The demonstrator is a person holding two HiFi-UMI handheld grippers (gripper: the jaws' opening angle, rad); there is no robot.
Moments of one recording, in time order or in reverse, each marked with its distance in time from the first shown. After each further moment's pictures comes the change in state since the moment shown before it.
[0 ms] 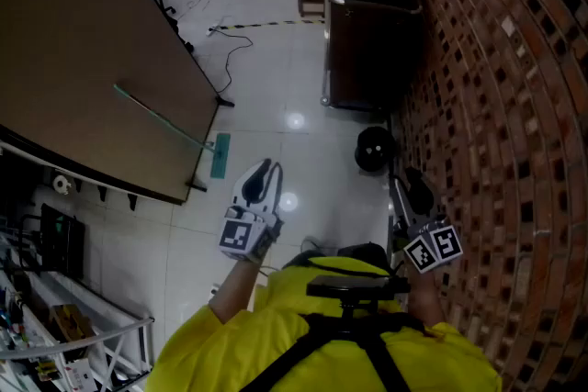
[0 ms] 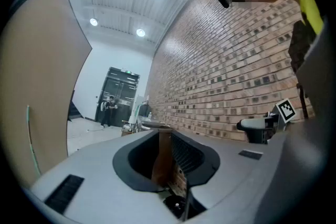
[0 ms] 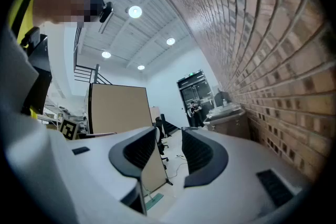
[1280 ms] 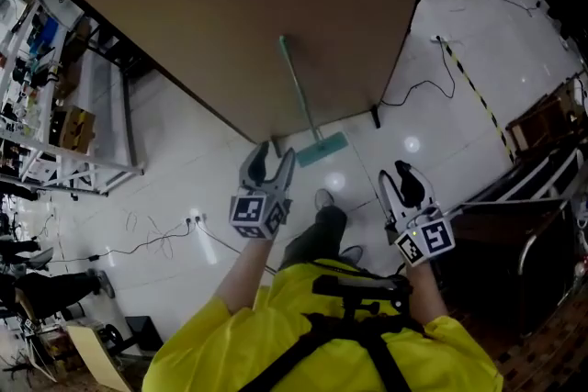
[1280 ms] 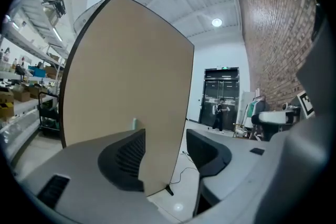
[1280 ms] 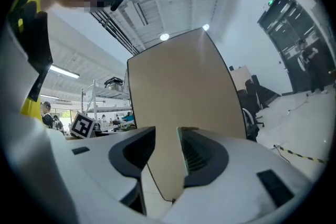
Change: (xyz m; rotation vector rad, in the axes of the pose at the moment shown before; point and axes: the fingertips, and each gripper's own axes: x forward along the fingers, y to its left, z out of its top) left arm 0.053 0.530 -0.017 -0.115 0.009 1.129; right arm 0.685 0.173 -0.139 -0.015 0.366 1.027
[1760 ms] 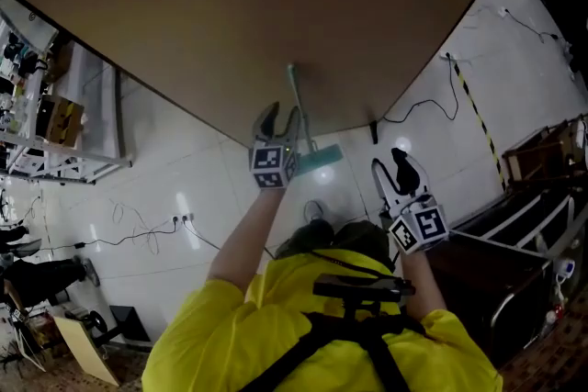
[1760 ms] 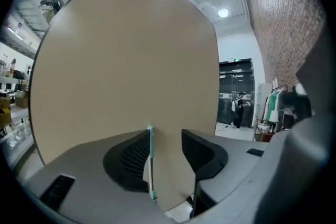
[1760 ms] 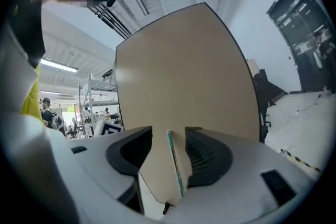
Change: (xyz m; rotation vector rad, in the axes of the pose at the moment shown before) left arm 0.223 0.113 0.006 0.036 -0.001 0.129; right arm 0.173 -0.072 0.021 -0.023 0.086 0.047
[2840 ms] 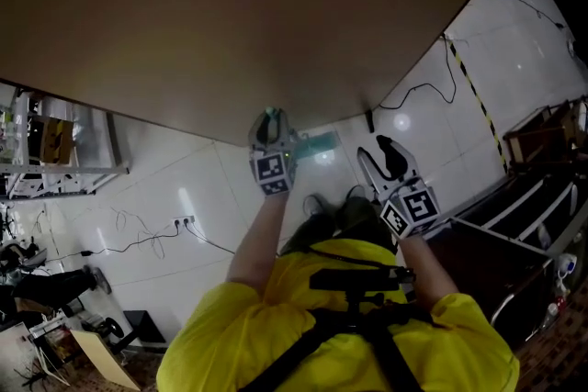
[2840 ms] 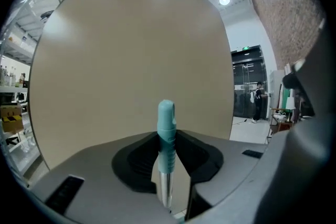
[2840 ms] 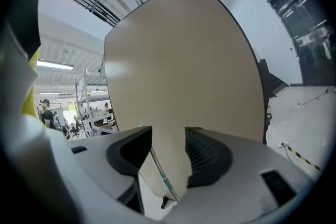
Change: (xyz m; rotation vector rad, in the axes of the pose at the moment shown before) left arm 0.051 0.016 -0.037 0.049 0.023 0.140; right arm 0.066 -0.047 -0.024 0.045 0.097 0.000
